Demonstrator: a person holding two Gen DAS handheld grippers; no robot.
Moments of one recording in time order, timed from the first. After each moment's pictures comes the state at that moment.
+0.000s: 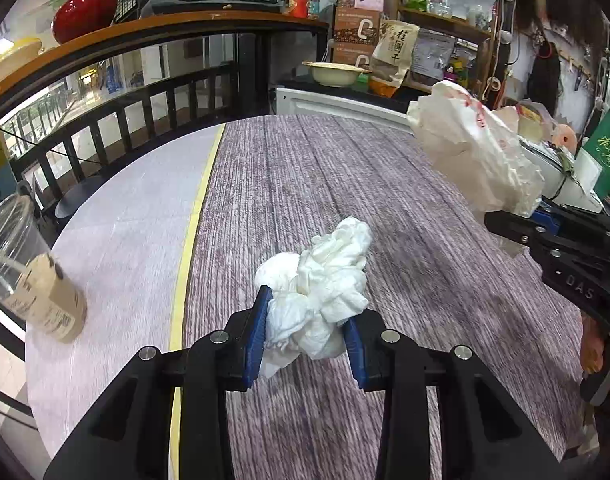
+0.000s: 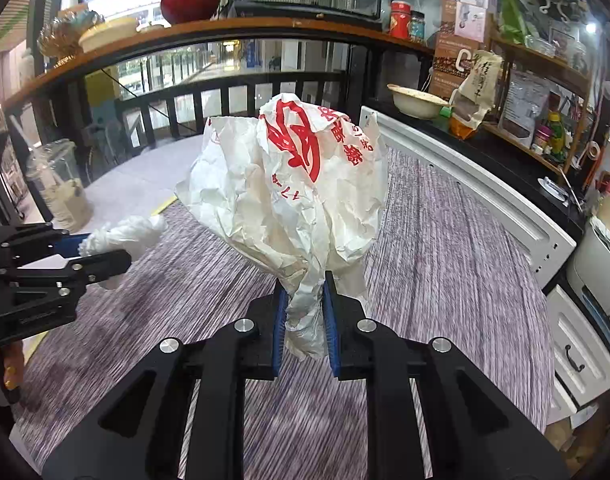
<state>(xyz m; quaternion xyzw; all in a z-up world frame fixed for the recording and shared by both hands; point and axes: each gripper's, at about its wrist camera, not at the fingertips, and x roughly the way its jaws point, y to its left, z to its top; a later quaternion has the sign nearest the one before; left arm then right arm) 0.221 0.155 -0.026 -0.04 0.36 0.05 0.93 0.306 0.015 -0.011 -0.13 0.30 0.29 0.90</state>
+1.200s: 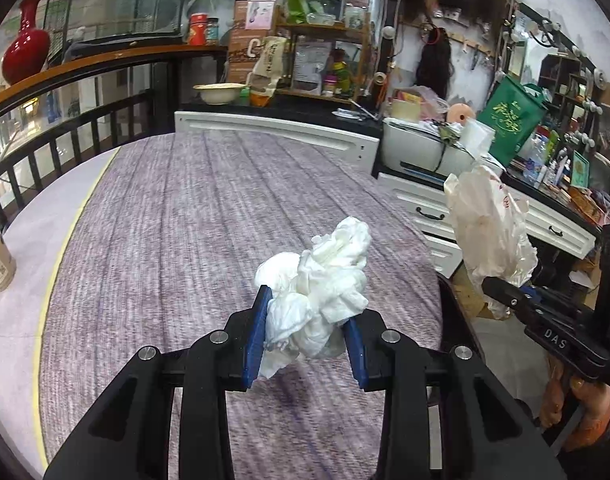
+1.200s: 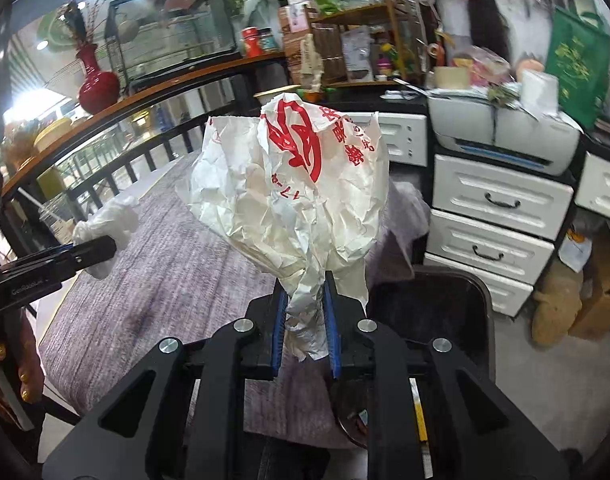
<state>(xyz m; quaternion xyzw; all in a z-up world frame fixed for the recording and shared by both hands) 0.124 -0.021 -0.021 -0.03 0.32 -0.09 0.94 0.149 -0.227 -0.052 0.06 0.30 0.15 0.94</state>
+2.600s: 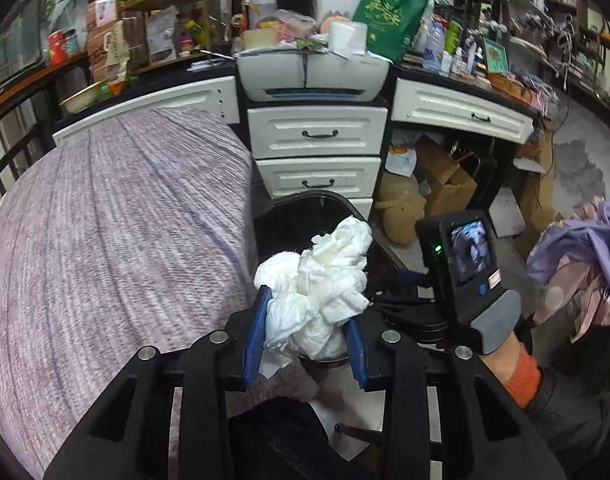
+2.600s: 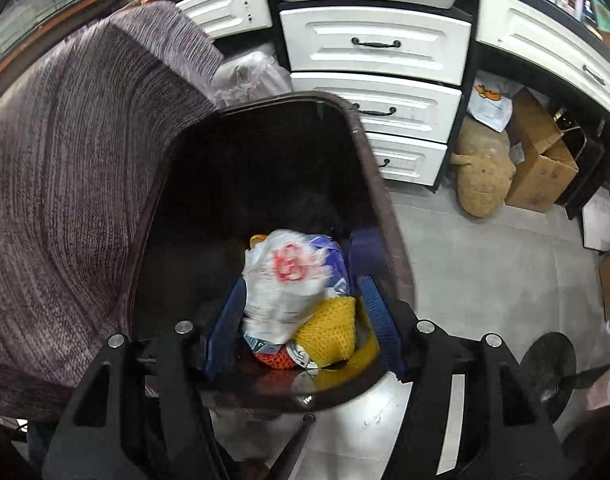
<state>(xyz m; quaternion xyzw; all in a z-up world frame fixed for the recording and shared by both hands) 0.112 -0.183 -0.089 0.10 0.38 -0.24 0.89 0.174 -0.338 -0.229 0.10 0.45 -0.05 0.89</state>
